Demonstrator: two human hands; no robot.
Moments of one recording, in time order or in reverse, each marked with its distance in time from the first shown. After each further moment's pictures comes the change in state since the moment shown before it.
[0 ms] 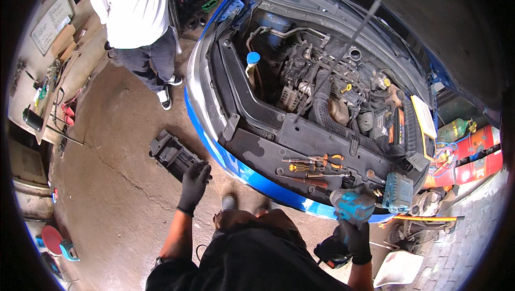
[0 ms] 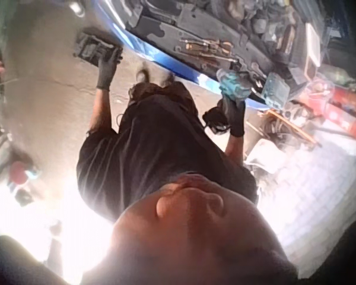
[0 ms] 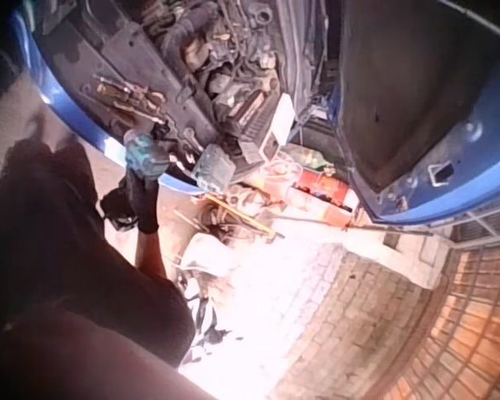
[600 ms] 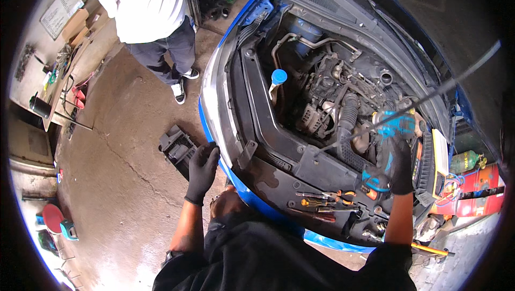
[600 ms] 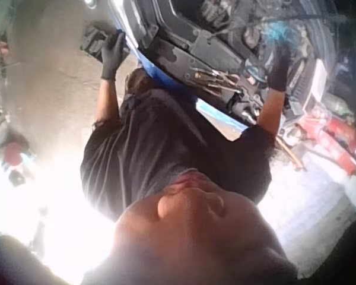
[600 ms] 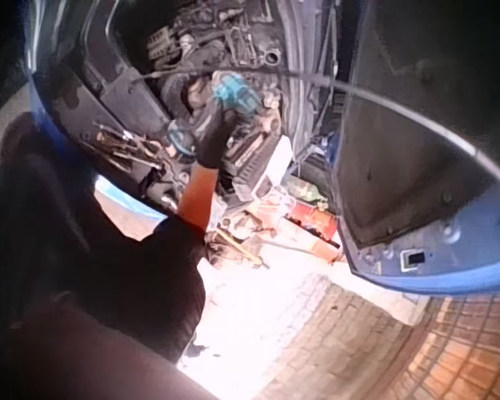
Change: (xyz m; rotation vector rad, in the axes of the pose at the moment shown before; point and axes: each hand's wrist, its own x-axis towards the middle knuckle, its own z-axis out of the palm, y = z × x) left_hand 0.121 0.088 0.017 0.081 0.161 0.236; right_hand 0.315 -0.182 -0.013 -0.717 0.124 -0.680
